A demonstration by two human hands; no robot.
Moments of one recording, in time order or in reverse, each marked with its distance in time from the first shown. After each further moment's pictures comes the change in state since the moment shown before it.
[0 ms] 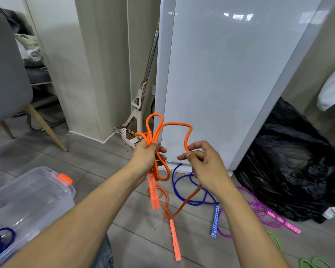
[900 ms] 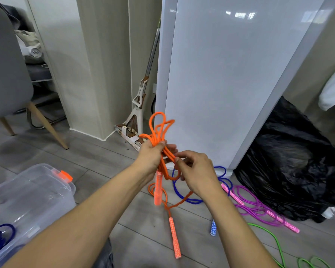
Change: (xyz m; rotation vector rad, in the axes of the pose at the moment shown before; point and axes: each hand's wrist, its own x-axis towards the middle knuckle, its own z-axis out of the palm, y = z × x) left_hand -0.007 -0.006 0.016 -0.207 -0.057 0.000; right_hand -0.005 0.005 0.024 -0.212 0.019 -0.058
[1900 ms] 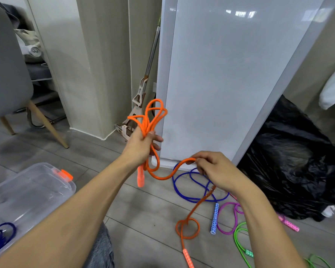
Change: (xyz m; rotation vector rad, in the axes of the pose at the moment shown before) left_hand 0.007 0.028 -0.031 0.487 -0.013 0.259; right_hand 0.008 0.014 -0.052 -0.006 -0.261 0.041
